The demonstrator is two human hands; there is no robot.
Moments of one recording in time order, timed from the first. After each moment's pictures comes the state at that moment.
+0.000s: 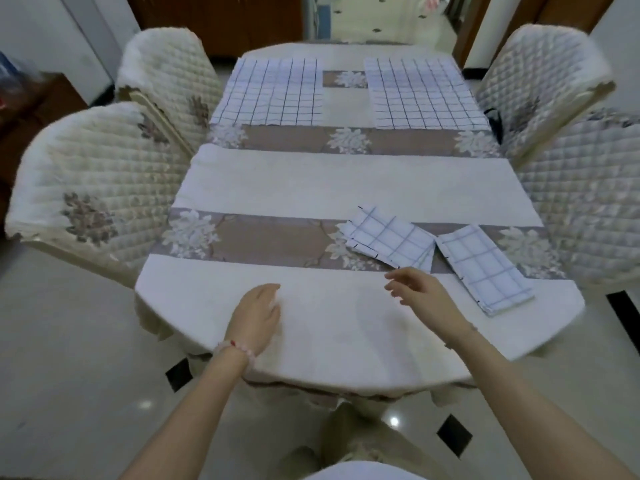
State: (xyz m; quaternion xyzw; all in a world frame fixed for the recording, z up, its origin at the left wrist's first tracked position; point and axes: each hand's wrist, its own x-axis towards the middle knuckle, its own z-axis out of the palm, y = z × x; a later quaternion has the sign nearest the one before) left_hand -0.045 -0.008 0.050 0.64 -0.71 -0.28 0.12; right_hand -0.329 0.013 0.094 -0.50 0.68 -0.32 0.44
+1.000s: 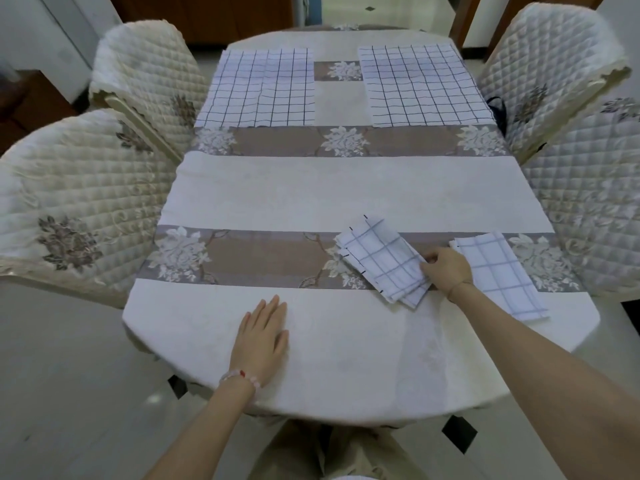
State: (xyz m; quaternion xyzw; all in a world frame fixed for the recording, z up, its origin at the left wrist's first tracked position) left_hand -0.050 -0.027 0.019 0.62 -0.75 -0.21 -0.02; right_hand -0.398 -0.098 0.039 -0.48 0.82 -0.18 0.26
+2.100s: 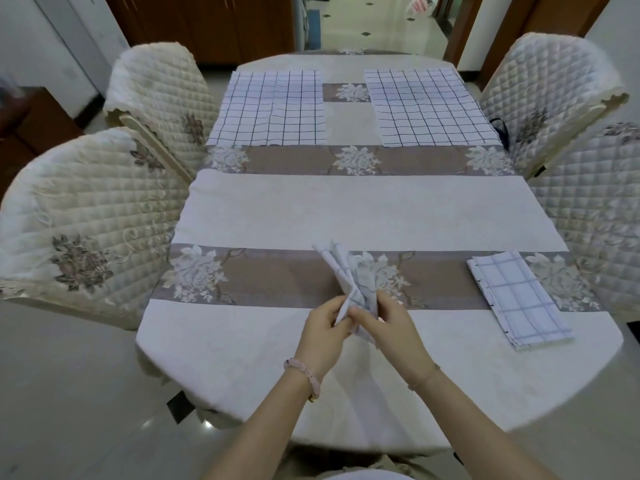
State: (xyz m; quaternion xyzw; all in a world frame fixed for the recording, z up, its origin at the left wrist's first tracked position) left_hand -0.118 -0.049 0.101 0.50 -0.47 -0.65 0.34; right_hand -0.237 -0.034 0.093 -0.45 0.64 -0.40 0.48
